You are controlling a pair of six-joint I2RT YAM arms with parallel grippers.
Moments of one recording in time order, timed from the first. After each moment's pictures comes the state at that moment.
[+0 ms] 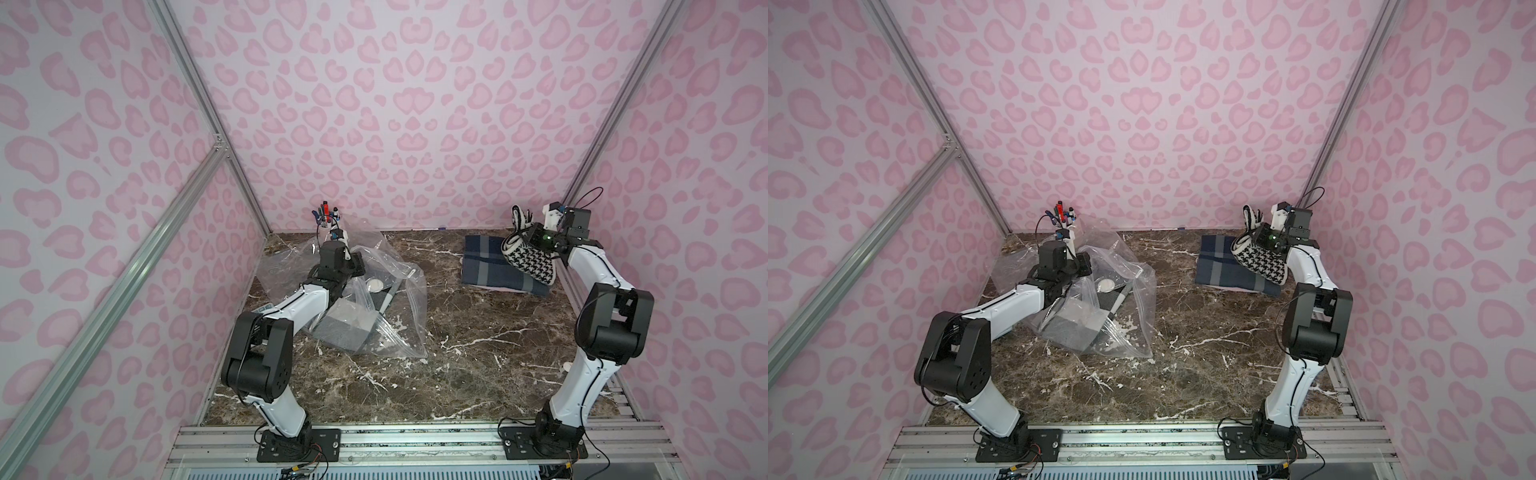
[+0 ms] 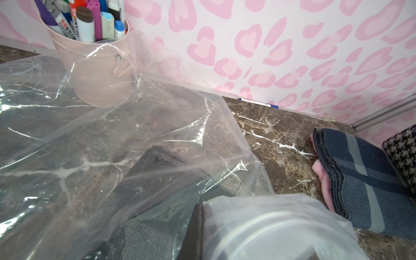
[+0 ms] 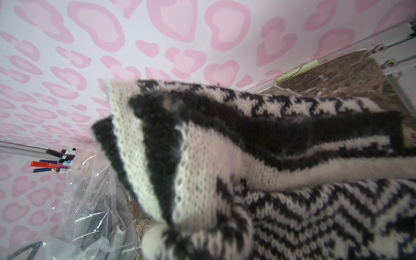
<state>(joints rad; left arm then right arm) -0.23 1.69 1.07 0.16 0.06 -0.42 -0.18 1.97 1.61 -0.27 -0.56 0.35</state>
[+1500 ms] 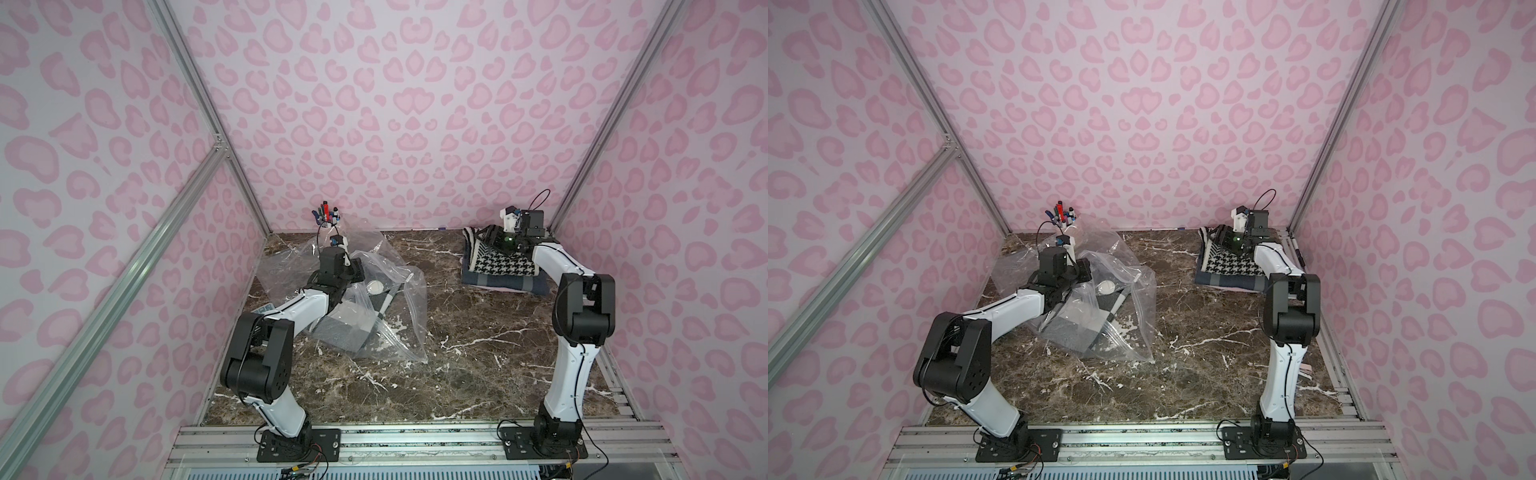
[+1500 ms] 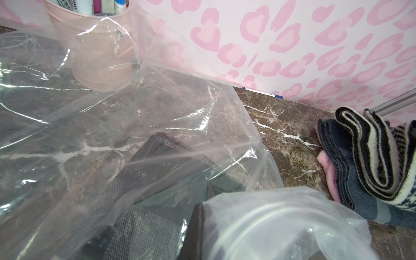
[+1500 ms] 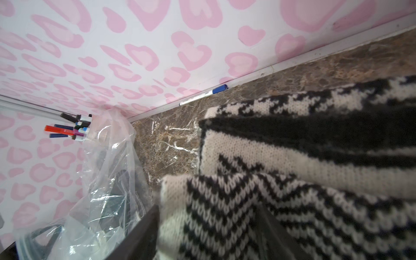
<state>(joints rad) -0.23 1.69 1.01 0.19 0.07 -0.42 0.01 2.11 1.68 -0.22 -0.62 0.41</state>
